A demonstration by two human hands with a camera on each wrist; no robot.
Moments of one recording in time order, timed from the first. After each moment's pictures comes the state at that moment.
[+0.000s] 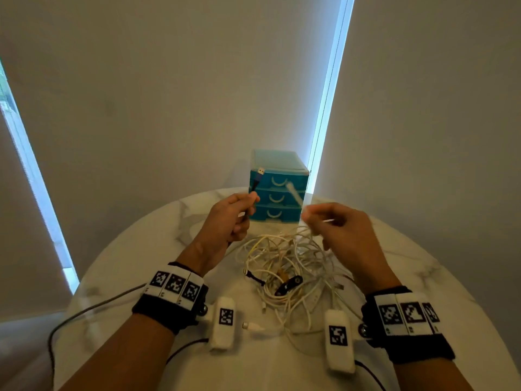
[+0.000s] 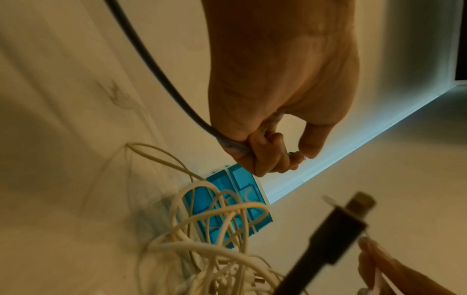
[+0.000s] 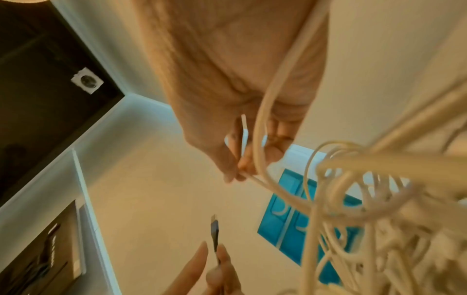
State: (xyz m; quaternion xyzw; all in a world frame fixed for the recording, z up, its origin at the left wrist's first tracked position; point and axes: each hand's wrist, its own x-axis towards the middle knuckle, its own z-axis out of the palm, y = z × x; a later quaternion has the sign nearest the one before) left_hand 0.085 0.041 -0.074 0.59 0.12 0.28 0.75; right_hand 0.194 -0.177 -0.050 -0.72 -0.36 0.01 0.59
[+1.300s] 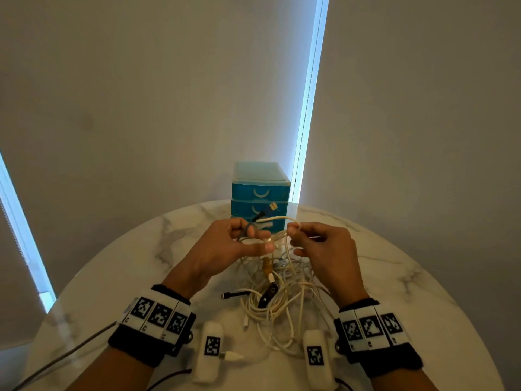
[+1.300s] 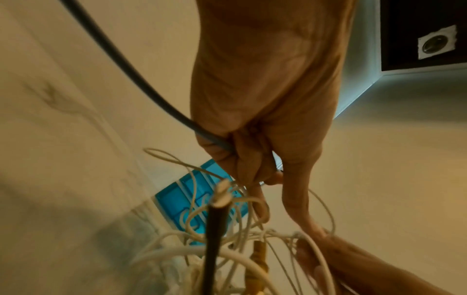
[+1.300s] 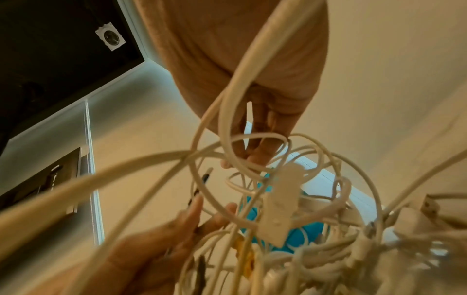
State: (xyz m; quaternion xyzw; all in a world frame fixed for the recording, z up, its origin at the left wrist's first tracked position) left_hand 0.079 0.003 -0.062 0.75 0.12 0.24 0.60; right_hand 0.203 -0.173 -0.071 -0.71 -0.30 -0.01 0.64
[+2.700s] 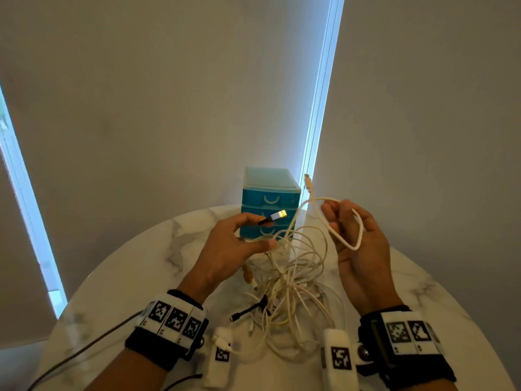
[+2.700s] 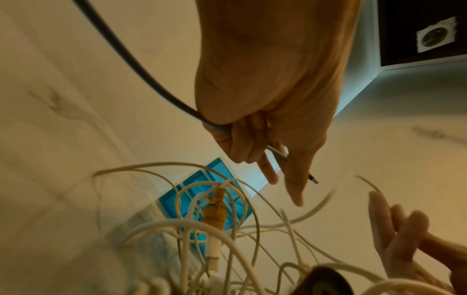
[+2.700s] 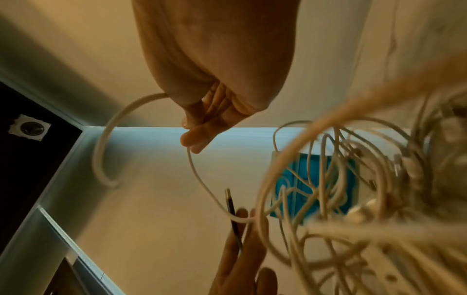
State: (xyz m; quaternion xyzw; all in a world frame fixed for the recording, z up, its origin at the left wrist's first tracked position) left_hand 0.084 0.022 -0.075 0.78 0.11 0.34 0.52; right_hand 0.193 -0.182 -0.035 -0.35 -0.22 0.12 0.90
